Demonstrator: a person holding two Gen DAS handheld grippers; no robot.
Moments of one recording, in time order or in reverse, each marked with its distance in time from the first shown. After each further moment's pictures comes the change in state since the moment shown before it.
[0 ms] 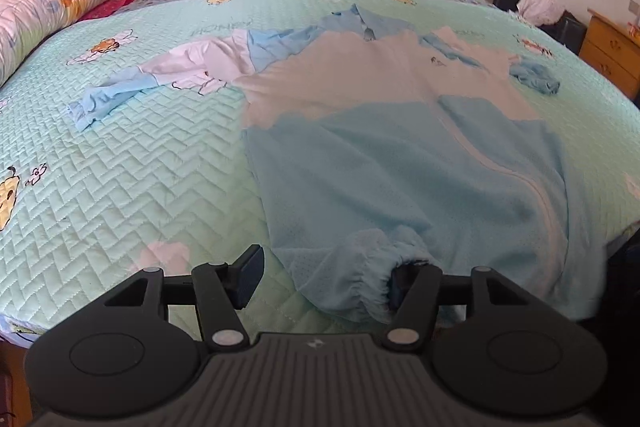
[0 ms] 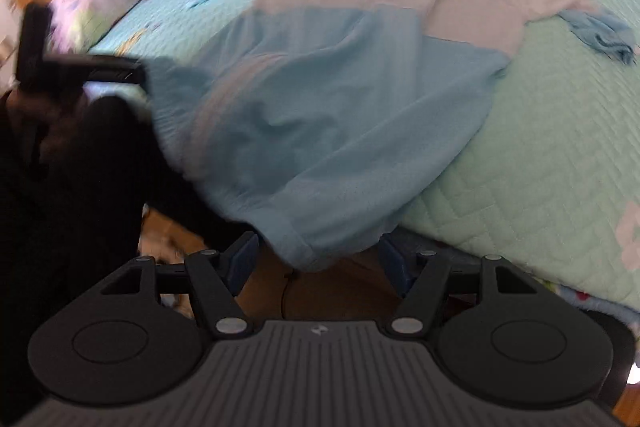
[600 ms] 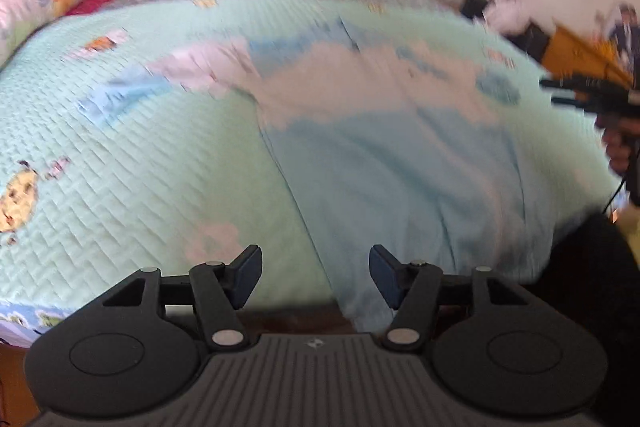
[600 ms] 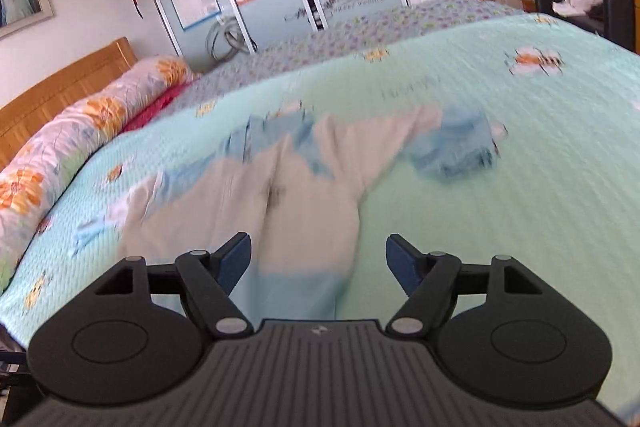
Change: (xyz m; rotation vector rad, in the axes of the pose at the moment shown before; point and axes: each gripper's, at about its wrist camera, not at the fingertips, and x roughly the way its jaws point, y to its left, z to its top) left arm -0.063 0.064 0.001 -0.063 -0.060 -0.104; right arm -0.028 -0.109 0.088 0.391 -0.520 -0.286
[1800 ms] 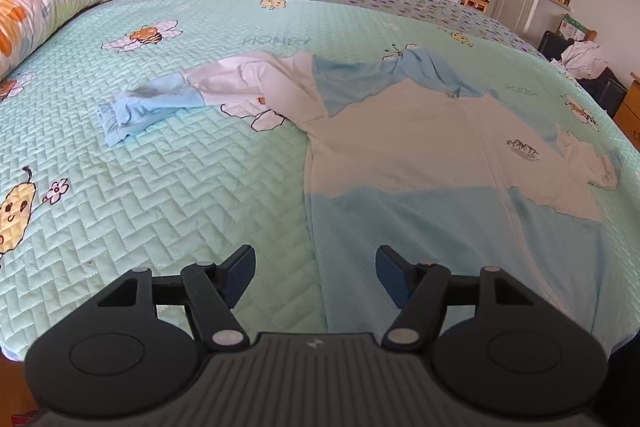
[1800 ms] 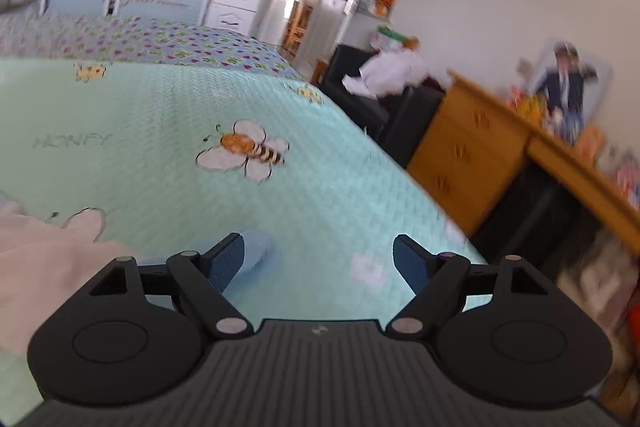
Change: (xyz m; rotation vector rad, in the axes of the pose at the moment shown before) left arm 0.084 -0.008 0.058 -0.128 0.023 0.164; right arm 0.051 -0.187 0.106 -0.191 -0.079 -0.805
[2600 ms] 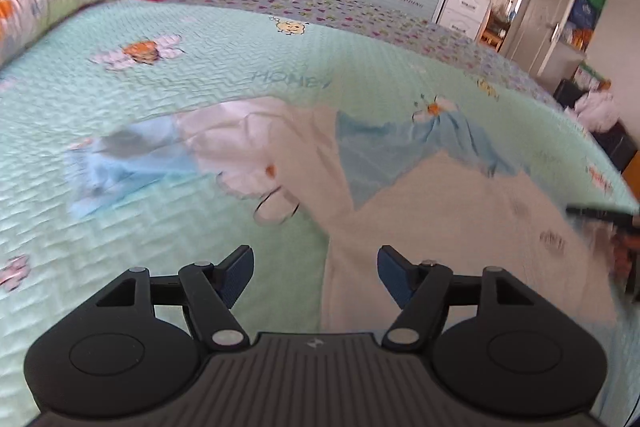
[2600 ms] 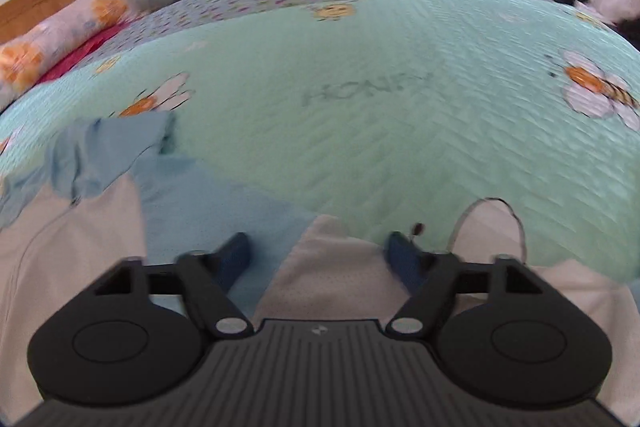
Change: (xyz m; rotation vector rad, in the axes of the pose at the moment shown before) left arm 0.091 0.037 0.094 -0.164 -0.049 -0.065; right arm 0.088 0.217 0.005 -0.040 0.203 0.721
